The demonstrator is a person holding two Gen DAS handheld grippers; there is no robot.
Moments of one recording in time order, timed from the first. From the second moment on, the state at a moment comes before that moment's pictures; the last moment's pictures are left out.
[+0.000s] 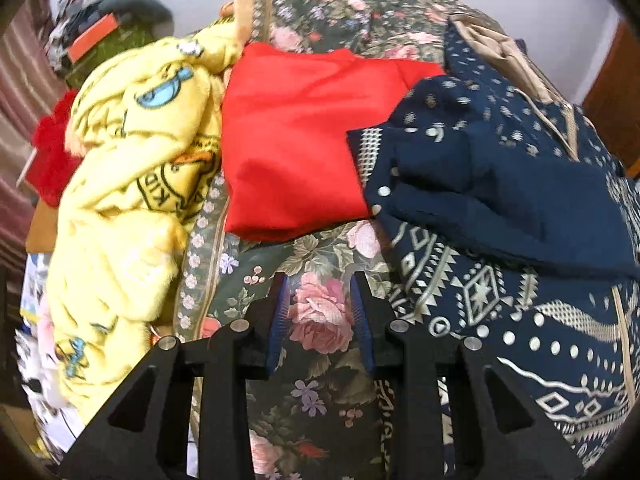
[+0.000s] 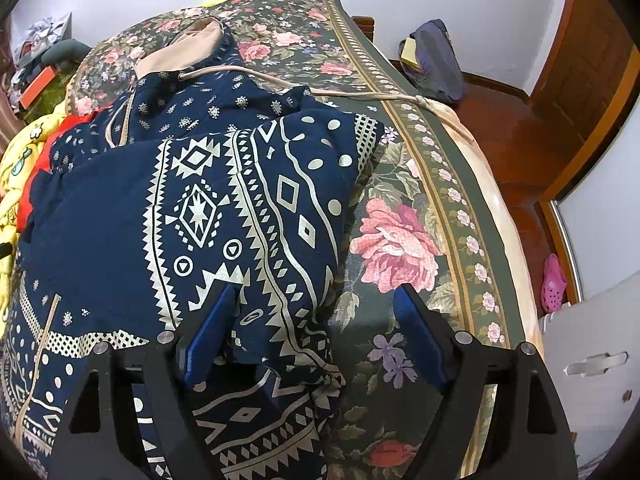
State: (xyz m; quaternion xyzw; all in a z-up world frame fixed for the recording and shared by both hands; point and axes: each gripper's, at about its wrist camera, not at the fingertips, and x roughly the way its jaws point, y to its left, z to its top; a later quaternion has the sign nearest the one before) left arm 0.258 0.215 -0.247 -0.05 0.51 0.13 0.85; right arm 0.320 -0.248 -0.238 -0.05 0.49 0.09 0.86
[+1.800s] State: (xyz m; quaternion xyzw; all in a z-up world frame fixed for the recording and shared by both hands) left arm 0.566 0.142 -0.270 -0.19 0.51 0.02 0.84; right arm 0.549 -0.122 -0.238 0.03 0.52 0.19 0.83
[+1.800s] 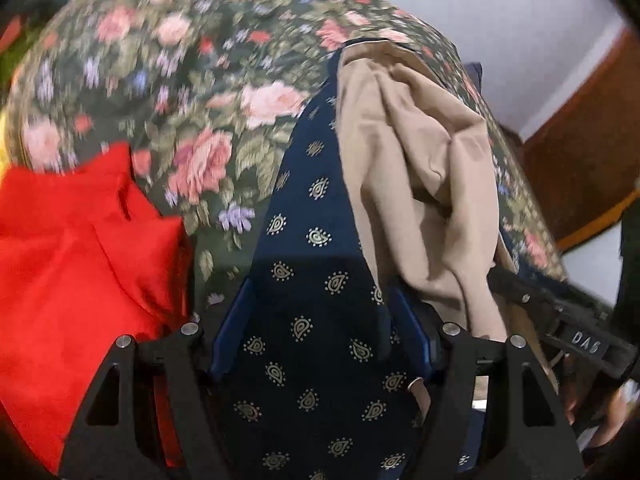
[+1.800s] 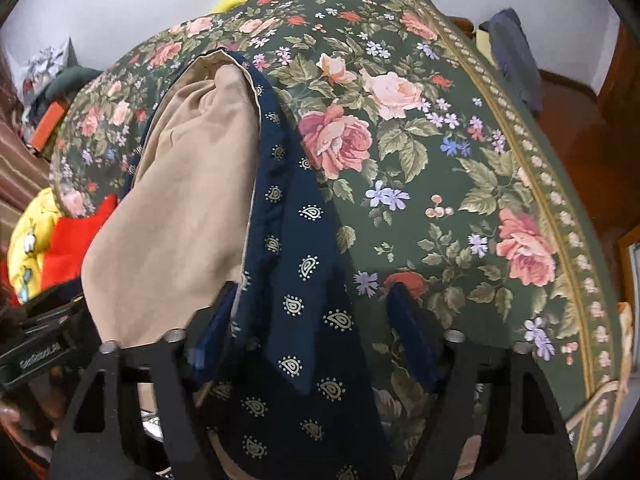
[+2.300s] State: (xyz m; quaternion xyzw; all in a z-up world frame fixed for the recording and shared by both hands) left arm 0.485 0.119 -0.164 -0.09 0.44 -0.04 0.89; right arm 0.457 -0.136 -0.154 -0.02 0.44 0.23 0.87
